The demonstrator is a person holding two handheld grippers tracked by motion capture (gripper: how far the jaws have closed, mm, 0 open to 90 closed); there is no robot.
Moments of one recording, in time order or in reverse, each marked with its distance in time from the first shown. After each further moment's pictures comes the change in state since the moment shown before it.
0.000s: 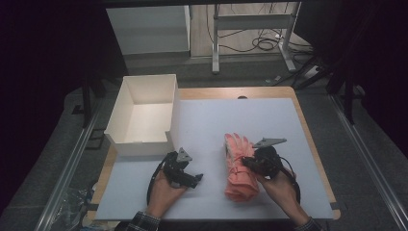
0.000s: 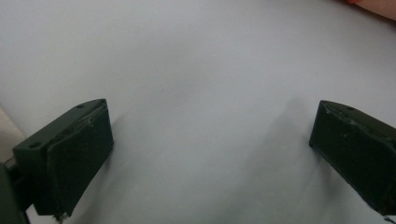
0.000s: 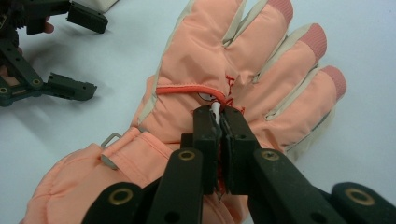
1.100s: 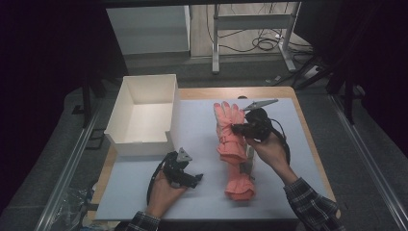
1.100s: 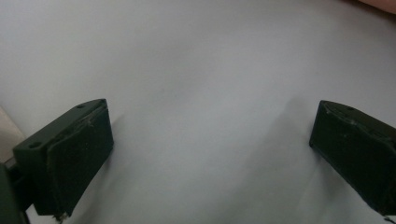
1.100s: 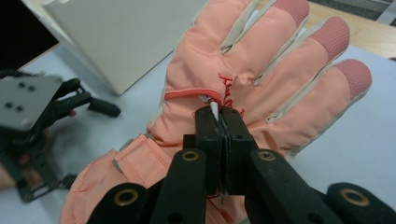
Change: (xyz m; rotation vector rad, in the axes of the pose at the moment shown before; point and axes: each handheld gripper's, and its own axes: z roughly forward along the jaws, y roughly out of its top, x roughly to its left) left arm 0.000 0.000 0.000 0.000 -0.001 -0.007; right arm -0.023 0.097 0.004 -0.075 0.093 -0.062
